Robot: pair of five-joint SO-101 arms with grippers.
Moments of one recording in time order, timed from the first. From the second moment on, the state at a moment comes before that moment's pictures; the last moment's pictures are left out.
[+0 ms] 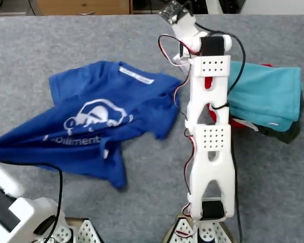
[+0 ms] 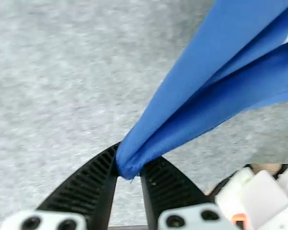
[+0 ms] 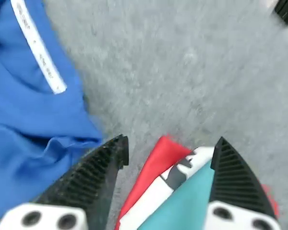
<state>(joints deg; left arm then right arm) -56.7 -7.6 2.2 97.8 -66.0 -7.4 57.3 -92.7 101.5 28.6</state>
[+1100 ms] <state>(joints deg) -41.8 -7.5 -0.5 100.1 -13.4 -21.2 78.9 -91.6 101.4 17.5</state>
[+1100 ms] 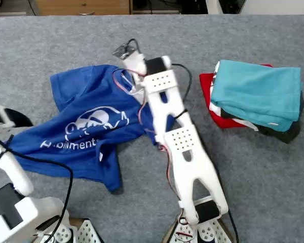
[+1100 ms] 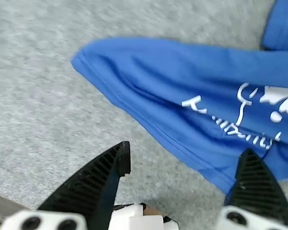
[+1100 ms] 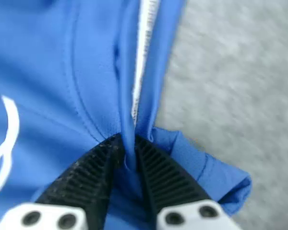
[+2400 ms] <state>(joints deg) -24.4 -7.1 16.4 78.7 20.5 -4.9 -21.1 37.6 85.5 37.6</state>
